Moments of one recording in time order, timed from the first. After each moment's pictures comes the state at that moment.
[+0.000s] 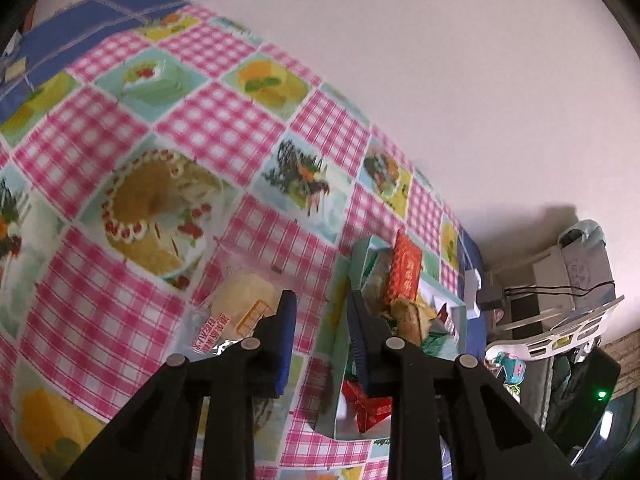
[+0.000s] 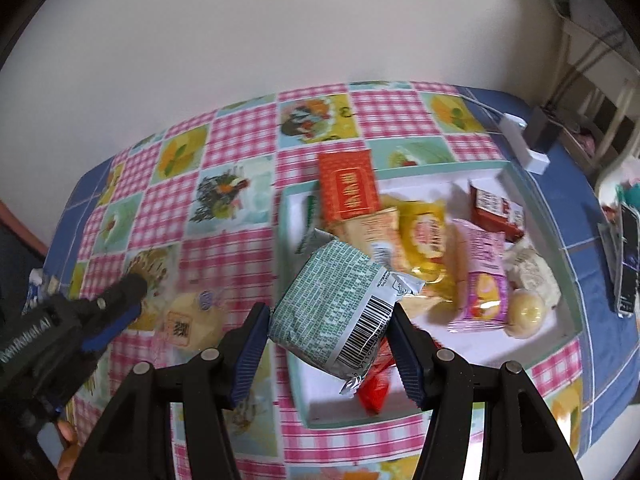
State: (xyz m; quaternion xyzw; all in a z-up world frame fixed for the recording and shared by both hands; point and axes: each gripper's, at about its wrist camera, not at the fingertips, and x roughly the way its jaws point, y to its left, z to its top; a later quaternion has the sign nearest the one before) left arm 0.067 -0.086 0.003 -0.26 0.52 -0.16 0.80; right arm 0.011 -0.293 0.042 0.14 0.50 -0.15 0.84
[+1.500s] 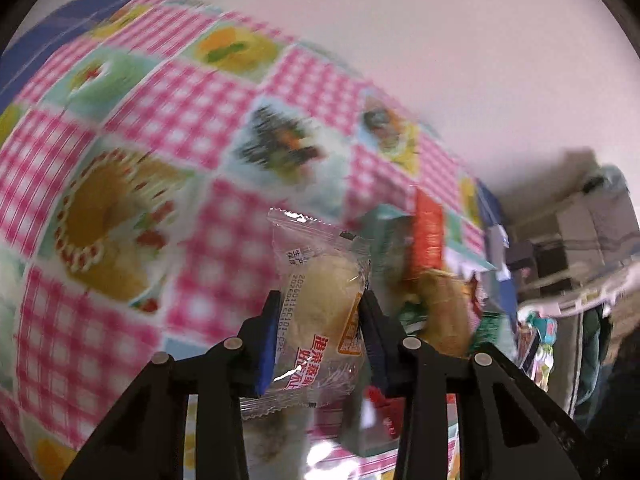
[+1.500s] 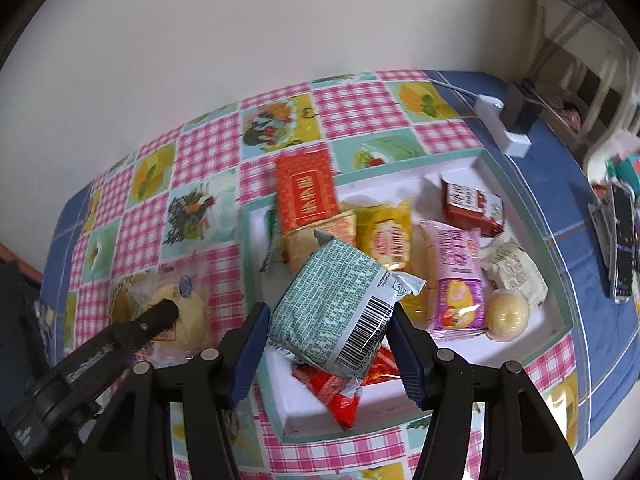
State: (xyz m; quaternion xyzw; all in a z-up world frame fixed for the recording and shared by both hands) left arm 0.094 -0.133 -0.017 -0.16 0.55 -0.21 0.79; right arm 0.011 -0.334 0.042 0.18 0.51 -0.19 0.82
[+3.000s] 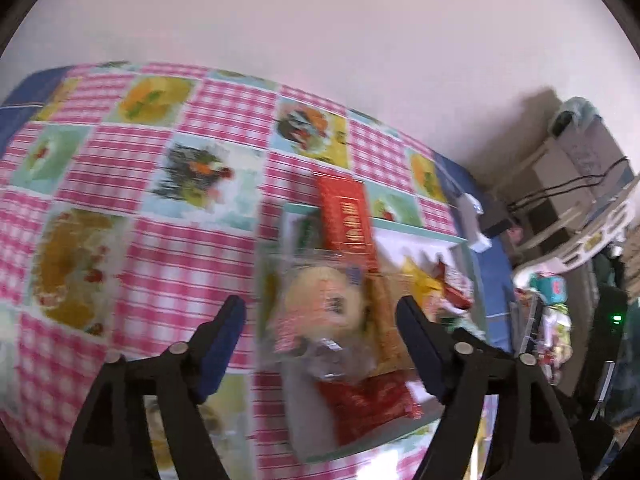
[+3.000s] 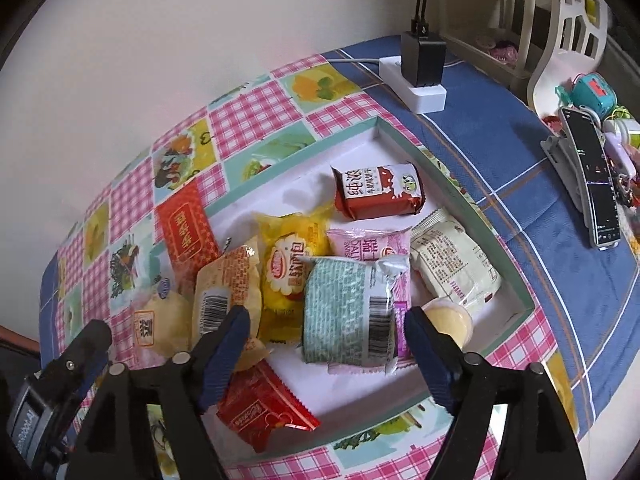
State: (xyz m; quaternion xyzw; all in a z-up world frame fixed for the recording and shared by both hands) left arm 0.064 -0.194 0.015 -0.08 0.51 -0.23 0.83; right arm -0.024 -0.406 0.020 0.26 0.48 -0.26 0.80
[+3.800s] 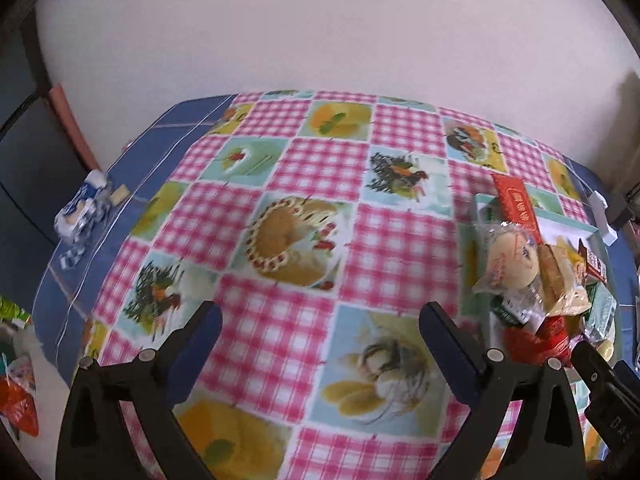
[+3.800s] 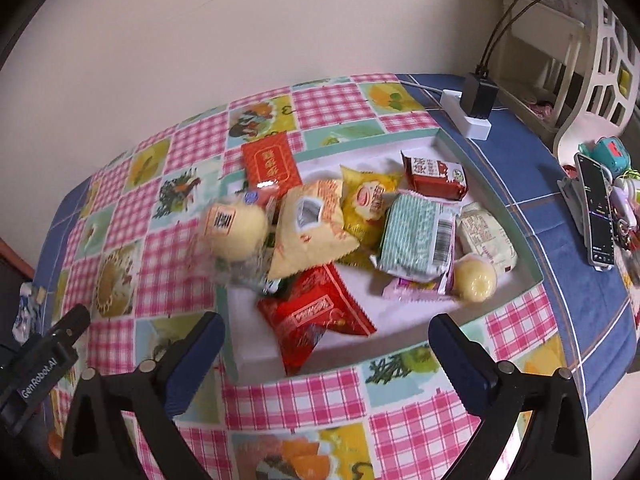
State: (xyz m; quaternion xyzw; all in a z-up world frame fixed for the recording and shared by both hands) left arm 0.012 -0.098 0.029 0.05 0.47 0.00 0.88; right arm -0.059 -0.312 0.030 0.15 0.48 -0.20 0.84
